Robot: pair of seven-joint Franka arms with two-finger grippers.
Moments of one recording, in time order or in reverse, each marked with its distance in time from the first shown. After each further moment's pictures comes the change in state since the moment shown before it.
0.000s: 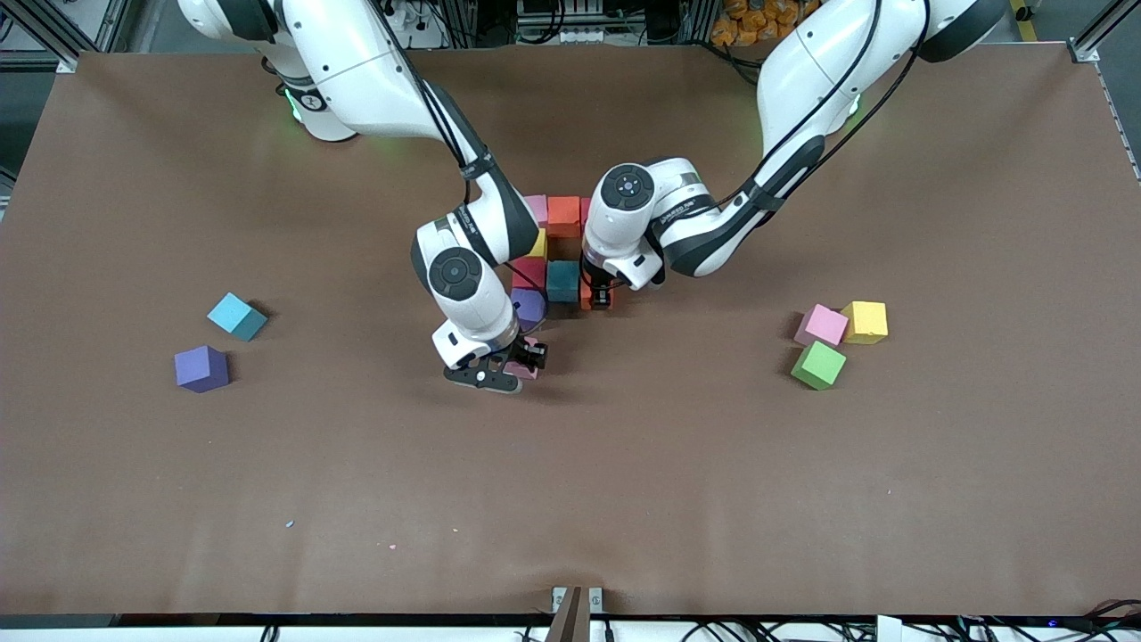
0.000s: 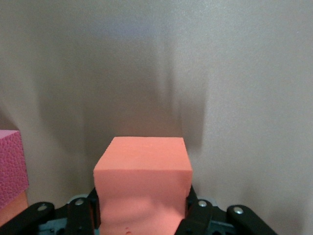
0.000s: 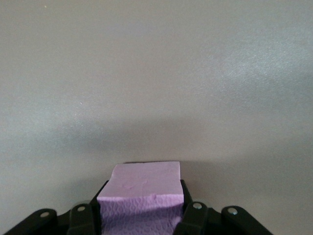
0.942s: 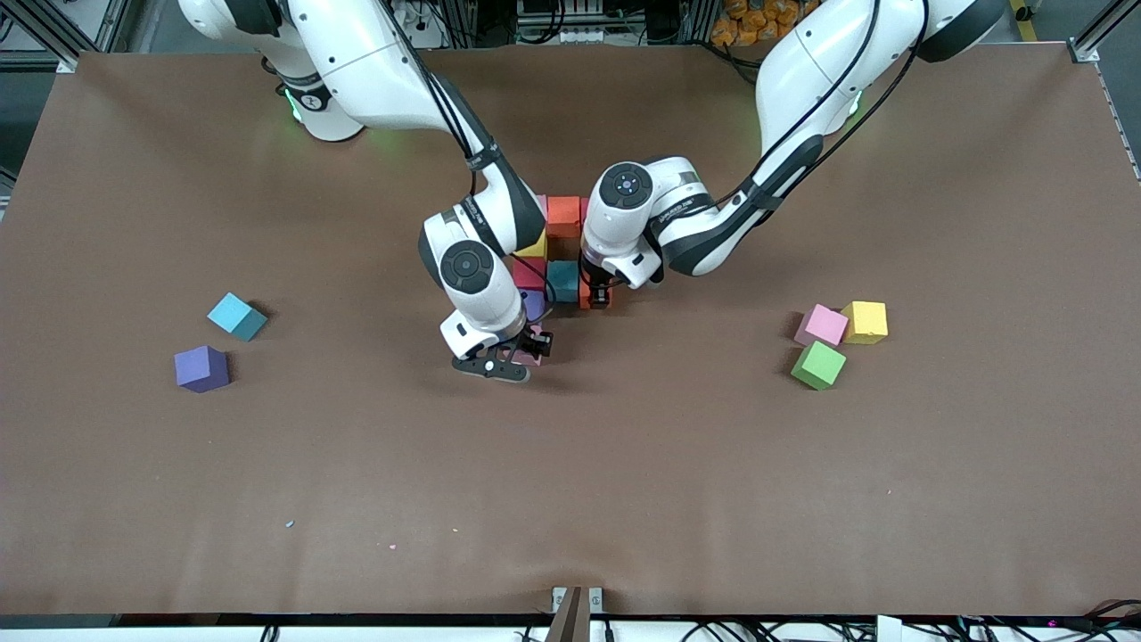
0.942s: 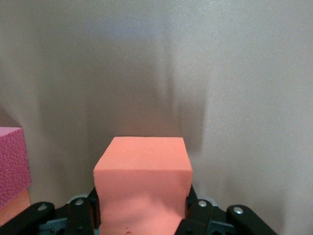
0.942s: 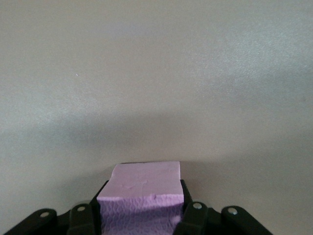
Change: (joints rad) left arm -0.004 0.000 -0.001 0.000 0.000 0.000 -0.007; right arm 0.026 -0.016 -0.003 -0.022 -0.001 -0.039 0.014
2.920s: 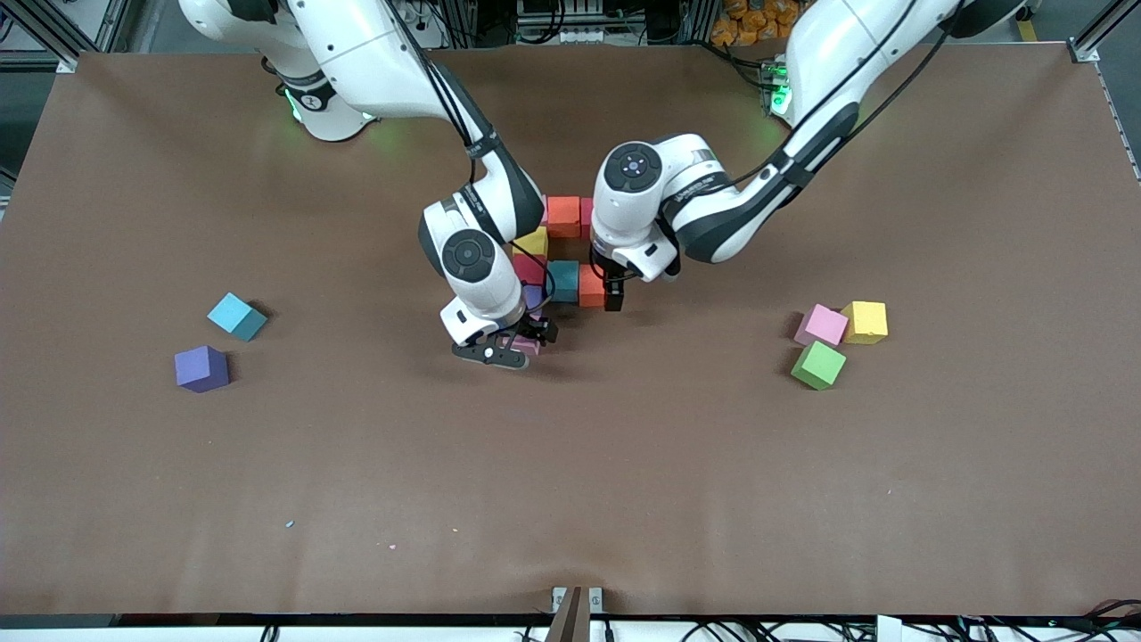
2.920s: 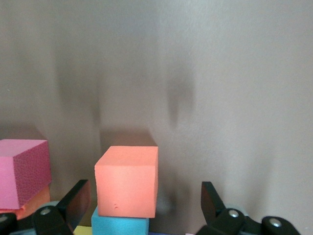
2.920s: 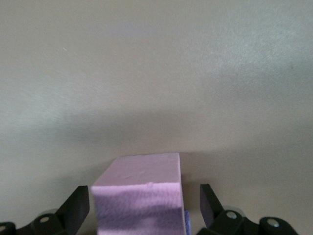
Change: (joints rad) left arm 0.175 -0.089 -0.170 0.016 0.000 -0.211 0.047; right arm 0.022 -0.062 -0.001 -0.068 0.001 -0.009 0.041
